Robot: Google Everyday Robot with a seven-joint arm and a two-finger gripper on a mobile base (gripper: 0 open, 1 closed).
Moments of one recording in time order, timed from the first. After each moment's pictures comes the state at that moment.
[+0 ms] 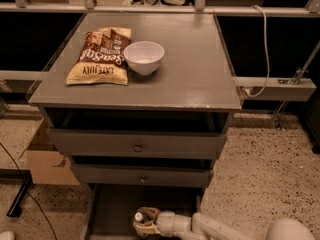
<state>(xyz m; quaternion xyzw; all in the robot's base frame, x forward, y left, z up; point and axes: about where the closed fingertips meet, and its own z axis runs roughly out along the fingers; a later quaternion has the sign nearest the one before) 0.451 0.080 0.258 -0.39 0.62 0.48 0.49</state>
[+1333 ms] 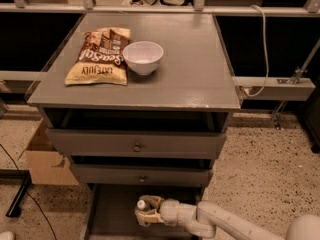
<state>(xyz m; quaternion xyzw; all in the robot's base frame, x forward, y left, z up) 0.467 0.070 0.337 -0.40 0.61 0.48 0.50</state>
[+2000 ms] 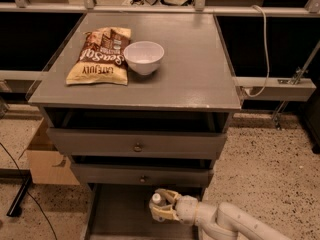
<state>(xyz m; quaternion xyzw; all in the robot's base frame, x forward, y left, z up) 0.464 0.004 0.415 -0.38 0.63 0.42 0.53</state>
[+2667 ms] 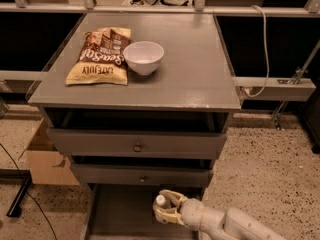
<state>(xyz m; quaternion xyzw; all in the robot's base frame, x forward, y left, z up) 0.447 -0.008 0.449 -0.37 0.63 0.40 0.55</state>
